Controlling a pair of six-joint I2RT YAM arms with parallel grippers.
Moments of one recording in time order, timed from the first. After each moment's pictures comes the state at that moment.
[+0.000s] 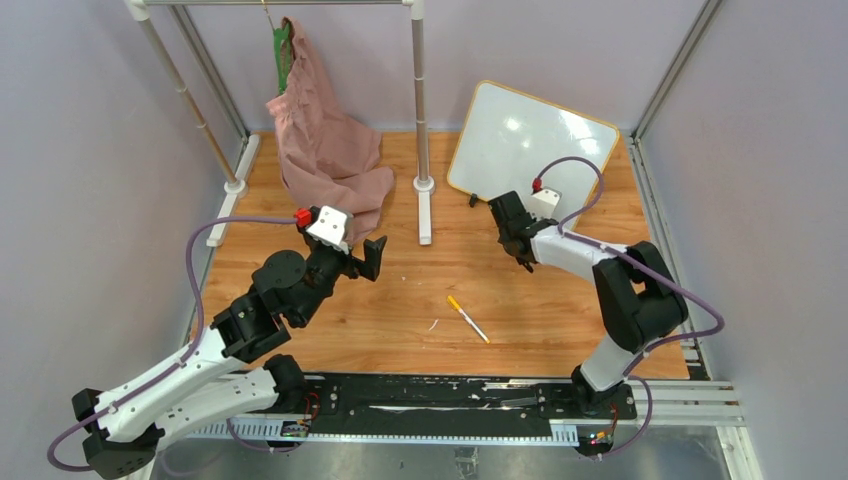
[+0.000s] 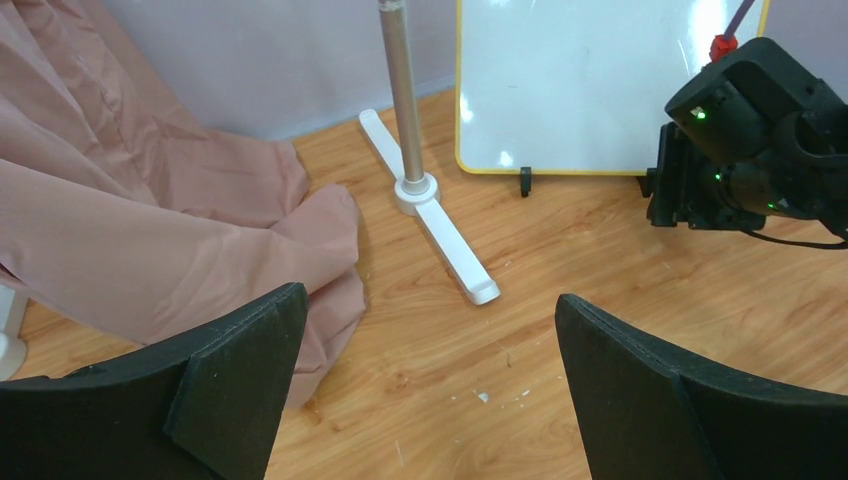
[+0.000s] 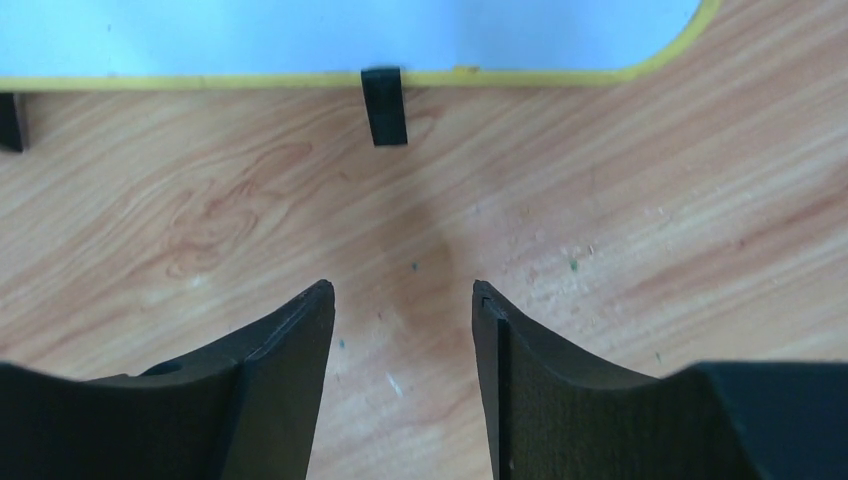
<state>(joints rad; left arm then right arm) -0.95 0.65 0.76 -0.14 -0.52 0.04 0.50 1.62 0.93 -0.30 0.65 0.80</state>
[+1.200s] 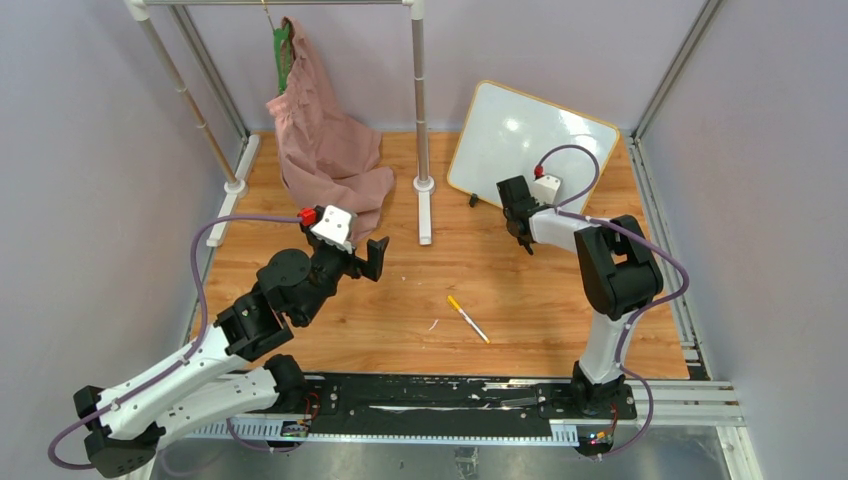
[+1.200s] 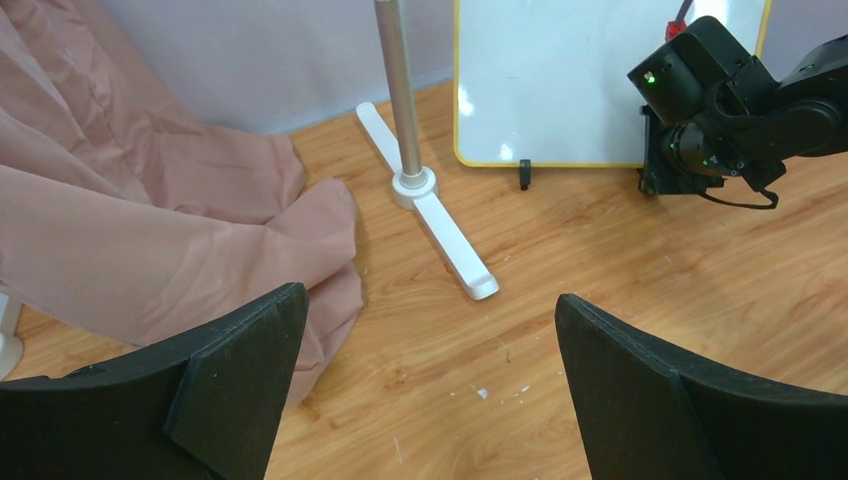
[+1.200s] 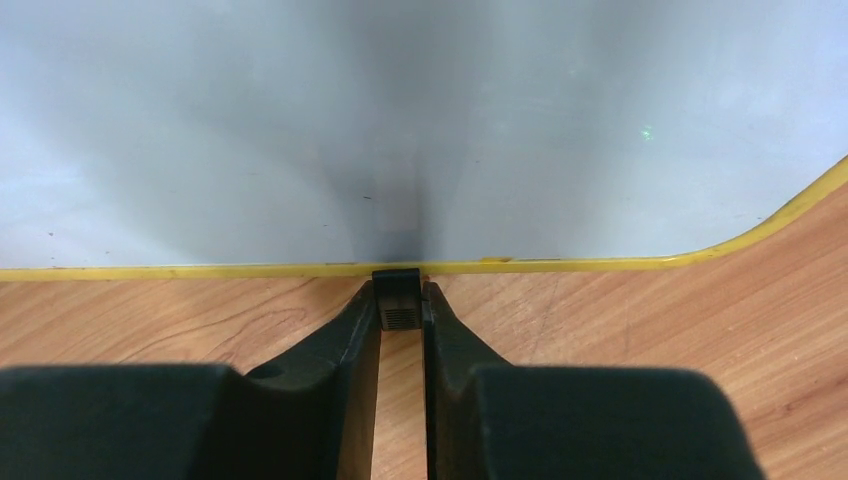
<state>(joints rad) -0.95 0.67 0.76 -0.14 -0.52 0.04 0.36 1.86 1.09 -0.18 0.61 0.66</state>
